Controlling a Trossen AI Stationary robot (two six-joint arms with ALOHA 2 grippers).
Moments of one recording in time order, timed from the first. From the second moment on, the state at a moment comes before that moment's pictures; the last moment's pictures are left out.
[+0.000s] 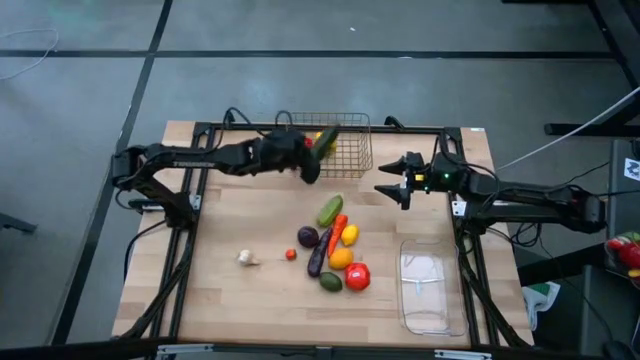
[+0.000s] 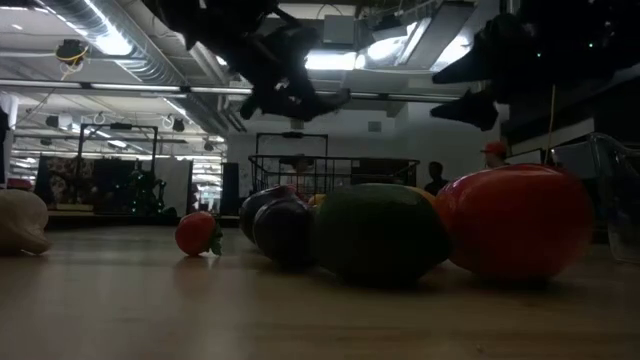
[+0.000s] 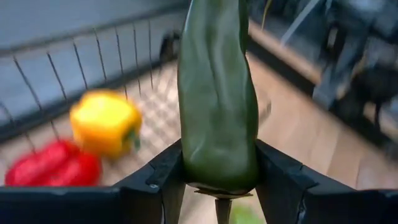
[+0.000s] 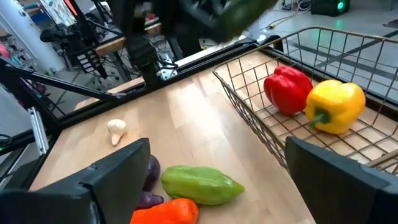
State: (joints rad) left arm 0.30 1.49 1.01 0.01 -0.22 -0.47; right arm -0.34 0.82 0.40 0.22 -0.20 0.28
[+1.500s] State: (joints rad) left arm 0.55 1.73 1.01 0.23 -0.22 0.17; right arm -0.34 0.94 0.40 0.24 -0.20 0.28
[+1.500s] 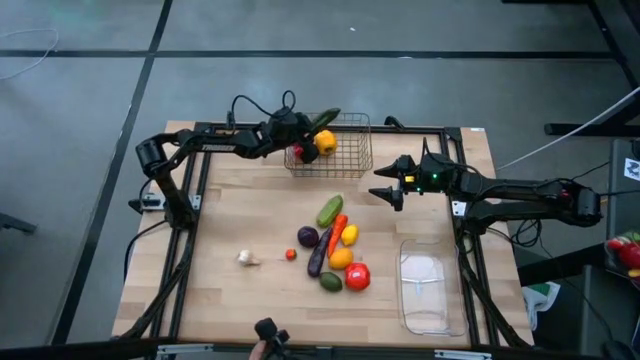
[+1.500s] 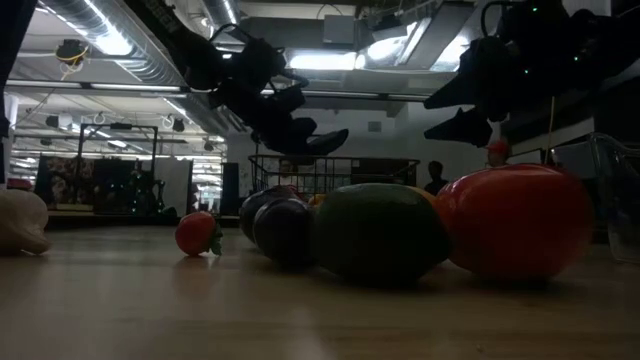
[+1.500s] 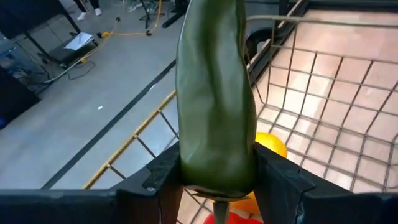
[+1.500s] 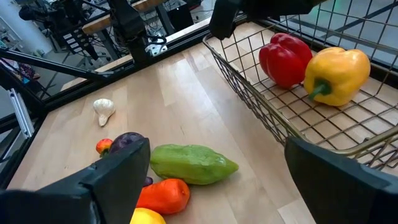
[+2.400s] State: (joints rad) left arm 0.55 1.73 1.01 0.11 -0.19 0.19; right arm -0.34 0.94 0.40 0.24 -0.20 0.28
